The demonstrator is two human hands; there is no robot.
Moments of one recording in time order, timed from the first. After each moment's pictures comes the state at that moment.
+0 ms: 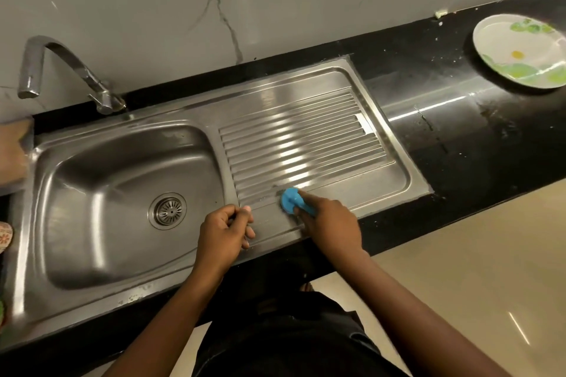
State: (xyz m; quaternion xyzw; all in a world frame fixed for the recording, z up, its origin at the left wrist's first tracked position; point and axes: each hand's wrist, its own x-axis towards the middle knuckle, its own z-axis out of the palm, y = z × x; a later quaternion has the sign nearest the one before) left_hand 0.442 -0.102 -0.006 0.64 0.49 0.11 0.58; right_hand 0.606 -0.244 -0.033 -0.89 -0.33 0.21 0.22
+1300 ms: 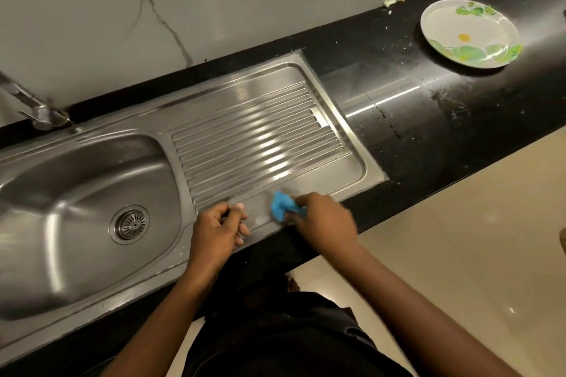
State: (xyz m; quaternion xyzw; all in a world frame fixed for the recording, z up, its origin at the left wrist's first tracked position) left_hand 0.499 -0.152 -0.008 0.66 0.46 0.09 0.58; right_hand 0.646 -0.297 0.008 -0.90 -0.28 0.28 0.17
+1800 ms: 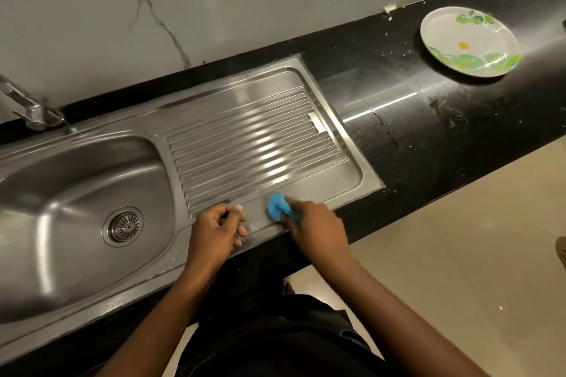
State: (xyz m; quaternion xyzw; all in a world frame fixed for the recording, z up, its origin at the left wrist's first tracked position) left_hand 0.512 -0.153 -0.010 0.67 0.46 0.09 0.58; right_hand 0.645 -0.299 -0.007 -0.90 -0.29 0.24 0.22
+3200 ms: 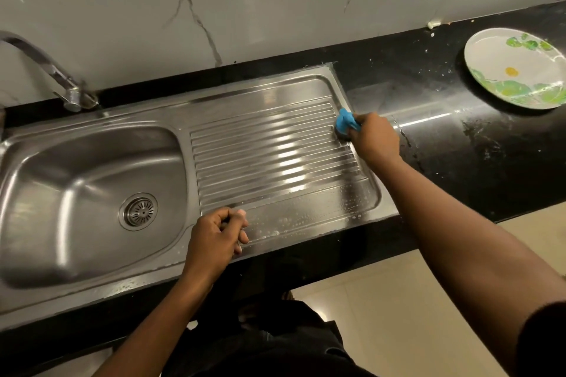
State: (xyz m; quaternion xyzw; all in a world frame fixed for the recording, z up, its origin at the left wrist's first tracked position) left_hand 0.507 -0.153 -0.001 0.65 0.49 0.12 0.57; right_hand 0.865 -0.224 -0.016 -0.94 -0.27 0.12 0.19
